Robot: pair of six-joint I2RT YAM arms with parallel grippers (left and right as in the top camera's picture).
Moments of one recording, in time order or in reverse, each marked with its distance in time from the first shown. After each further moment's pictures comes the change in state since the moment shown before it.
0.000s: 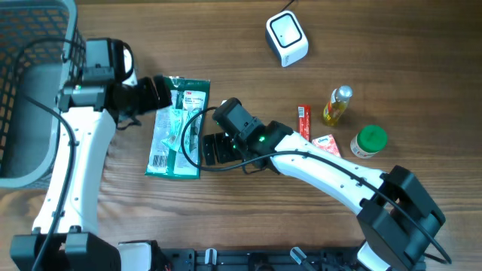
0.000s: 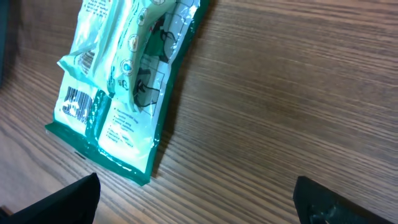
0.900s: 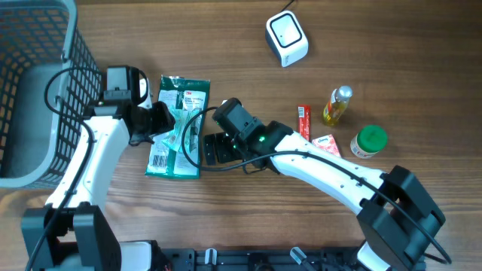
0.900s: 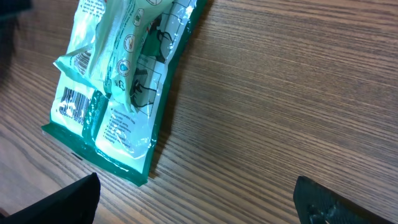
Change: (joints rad) left arm 0.000 0.039 -0.281 0.224 0.064 -0.006; right arm 0.000 0.000 0.000 -0.004 0.007 0.000
